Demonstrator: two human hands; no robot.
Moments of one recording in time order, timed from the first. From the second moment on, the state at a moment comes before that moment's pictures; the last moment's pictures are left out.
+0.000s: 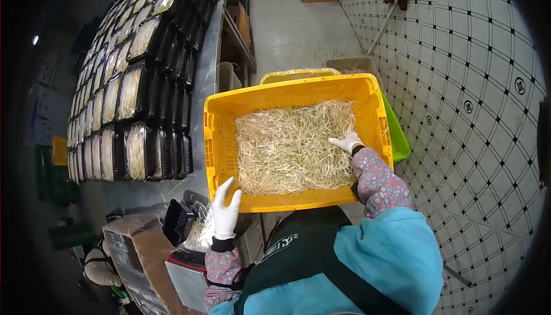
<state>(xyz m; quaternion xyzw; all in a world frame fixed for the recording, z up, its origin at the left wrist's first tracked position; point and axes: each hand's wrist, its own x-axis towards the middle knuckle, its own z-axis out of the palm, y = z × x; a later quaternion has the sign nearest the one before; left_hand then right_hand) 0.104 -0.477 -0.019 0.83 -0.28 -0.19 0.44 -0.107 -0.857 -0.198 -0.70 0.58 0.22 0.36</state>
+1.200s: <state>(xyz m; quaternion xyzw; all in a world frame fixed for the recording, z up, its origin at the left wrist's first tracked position) 0.042 -0.717 -0.149 0.56 0.09 -0.69 0.44 -0.116 -0.813 -0.139 -0.82 0.43 -0.07 0.36</state>
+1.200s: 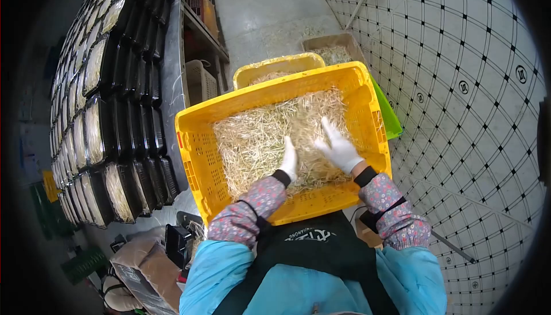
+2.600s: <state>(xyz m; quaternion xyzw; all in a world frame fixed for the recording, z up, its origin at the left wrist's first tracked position) 0.110 -0.623 -0.144 0.69 -0.05 -0.47 0.54 -0.050 -0.875 -0.224 -0.81 0.37 0.19 0.41</state>
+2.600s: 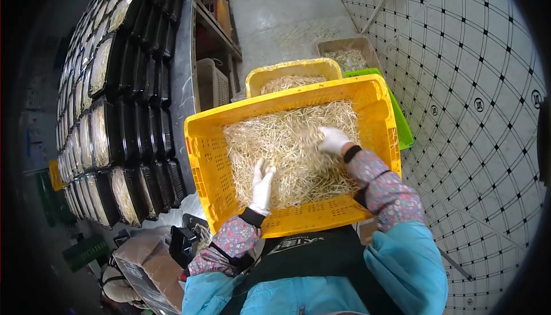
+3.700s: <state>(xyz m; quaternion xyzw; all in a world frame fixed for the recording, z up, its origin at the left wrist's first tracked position) 0.082 -0.762 -0.255 0.75 -0.60 -0.28 0.02 -0.085 -0.874 -0.220 -0.77 0.53 0.16 0.30</state>
